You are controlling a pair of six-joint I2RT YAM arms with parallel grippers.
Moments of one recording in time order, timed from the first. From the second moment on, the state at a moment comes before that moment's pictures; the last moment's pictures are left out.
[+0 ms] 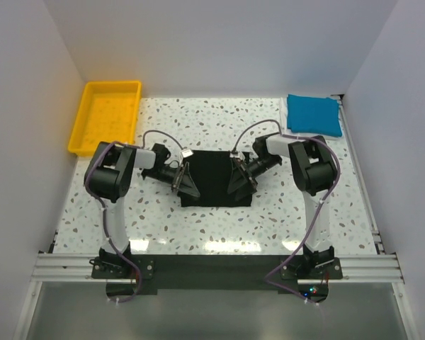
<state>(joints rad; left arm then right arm) -0.26 2.06 1.05 -0.54 1.33 0.19 0.33 2.22 1.43 -1.07 -1.13 -0.23</state>
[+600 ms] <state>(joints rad) -0.18 1.86 1.24 -0.45 1.10 0.15 0.21 2.15 1.78 -1.12 -1.02 -0.25</state>
